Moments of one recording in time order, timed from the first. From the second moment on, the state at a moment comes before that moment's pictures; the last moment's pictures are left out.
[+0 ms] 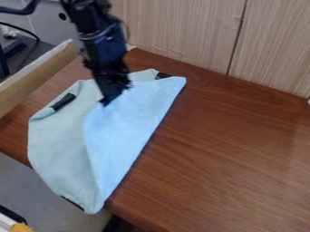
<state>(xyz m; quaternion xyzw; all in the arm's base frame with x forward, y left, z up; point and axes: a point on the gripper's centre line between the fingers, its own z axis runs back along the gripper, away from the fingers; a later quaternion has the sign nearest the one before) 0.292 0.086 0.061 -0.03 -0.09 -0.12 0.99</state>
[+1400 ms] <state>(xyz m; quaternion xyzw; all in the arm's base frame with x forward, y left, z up) 0.272 0.120 0.012 -0.06 -0.01 -0.13 0.99</state>
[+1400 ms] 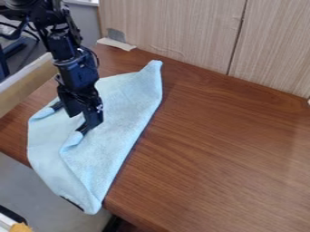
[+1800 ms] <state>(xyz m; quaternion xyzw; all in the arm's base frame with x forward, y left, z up) 0.287 0.096 0.061 -0.01 -0.01 -0.19 0.98</state>
